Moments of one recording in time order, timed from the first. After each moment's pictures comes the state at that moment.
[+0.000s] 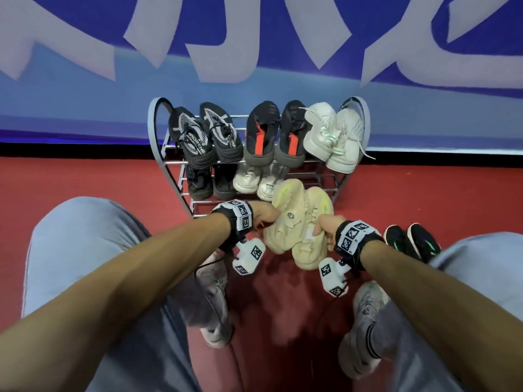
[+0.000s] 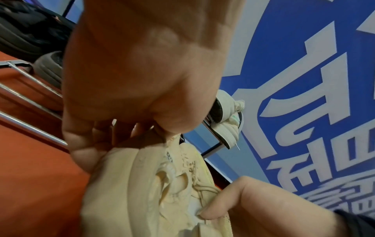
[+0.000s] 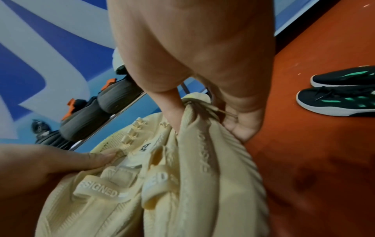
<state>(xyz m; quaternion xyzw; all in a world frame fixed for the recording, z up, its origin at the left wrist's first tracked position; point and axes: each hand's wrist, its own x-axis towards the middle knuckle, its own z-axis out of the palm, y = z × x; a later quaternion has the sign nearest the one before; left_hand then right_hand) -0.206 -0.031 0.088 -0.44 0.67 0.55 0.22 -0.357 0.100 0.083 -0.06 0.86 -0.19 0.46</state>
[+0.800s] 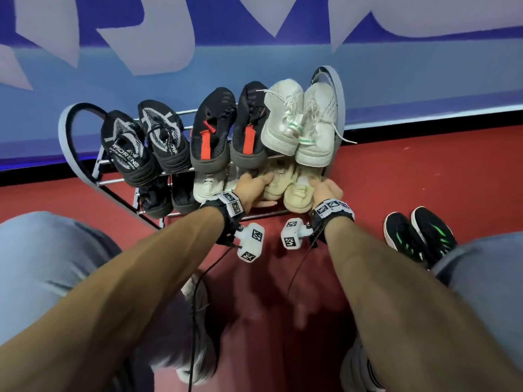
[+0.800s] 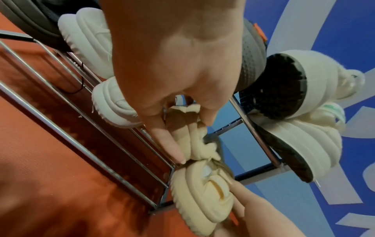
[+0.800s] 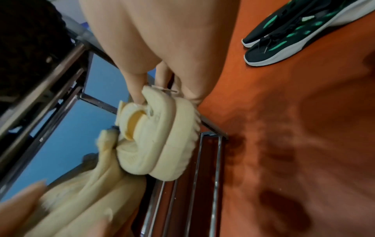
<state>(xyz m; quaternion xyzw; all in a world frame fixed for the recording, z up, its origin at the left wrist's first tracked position) -0.342 -0.080 0.013 -0.49 0.53 0.69 -0.09 -0.458 0.049 0.009 0.10 0.70 -0.65 0.28</state>
